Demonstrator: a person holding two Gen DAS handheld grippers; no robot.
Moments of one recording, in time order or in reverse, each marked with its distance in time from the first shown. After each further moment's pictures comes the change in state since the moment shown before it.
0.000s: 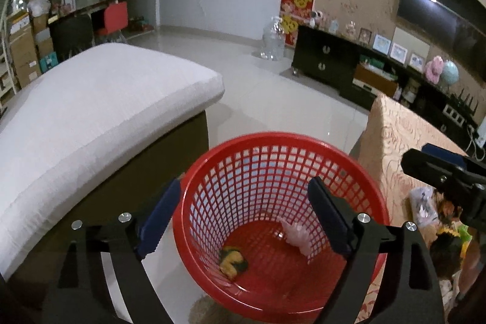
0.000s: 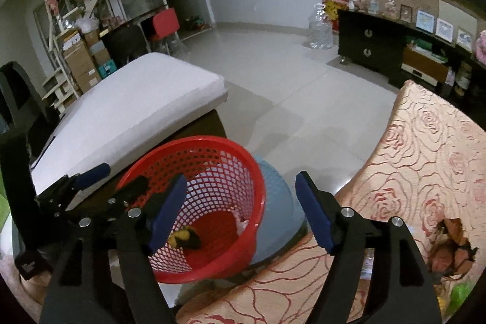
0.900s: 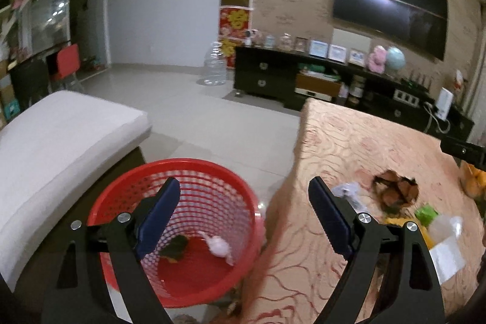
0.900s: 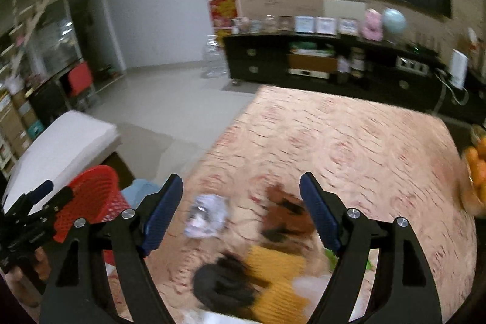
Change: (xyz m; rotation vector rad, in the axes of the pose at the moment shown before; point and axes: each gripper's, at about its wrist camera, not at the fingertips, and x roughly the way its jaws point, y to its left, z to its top) left arm -0.043 -0.113 -0.012 0.184 -0.117 -0.203; right arm -0.158 -0.152 -0.064 0.261 -0.164 -0.385
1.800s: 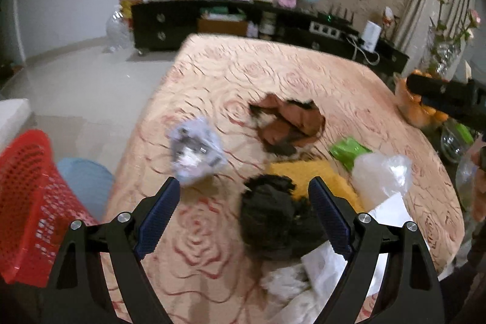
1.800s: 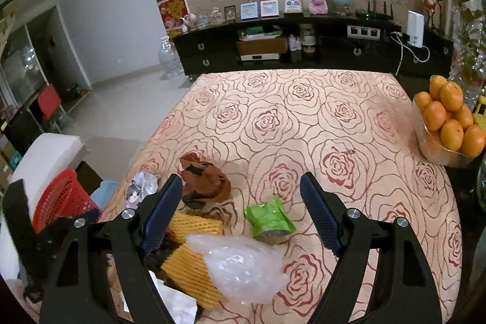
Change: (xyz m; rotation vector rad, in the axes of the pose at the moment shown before) left arm 0.061 -0.155 -0.055 0.187 0.257 -0.362; right arm -0.031 -0.092 -0.042 0.154 0.030 -0.116
